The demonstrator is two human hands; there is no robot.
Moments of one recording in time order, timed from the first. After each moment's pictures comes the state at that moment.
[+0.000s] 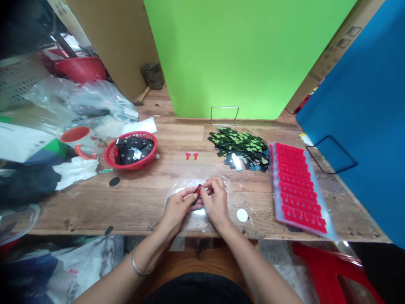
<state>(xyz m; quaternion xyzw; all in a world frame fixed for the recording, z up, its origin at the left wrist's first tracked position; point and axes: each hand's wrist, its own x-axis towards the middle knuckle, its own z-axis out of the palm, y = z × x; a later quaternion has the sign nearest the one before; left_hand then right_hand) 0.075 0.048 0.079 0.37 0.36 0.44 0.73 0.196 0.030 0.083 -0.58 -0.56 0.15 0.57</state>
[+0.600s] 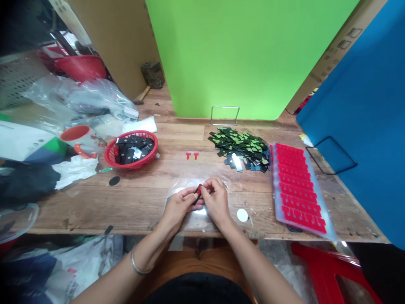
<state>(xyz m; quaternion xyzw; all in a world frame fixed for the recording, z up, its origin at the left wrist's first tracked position) 0.074 0.050 0.081 0.38 0.36 0.43 0.74 0.199 0.031 0.088 -0.57 -0.58 0.16 0.56</state>
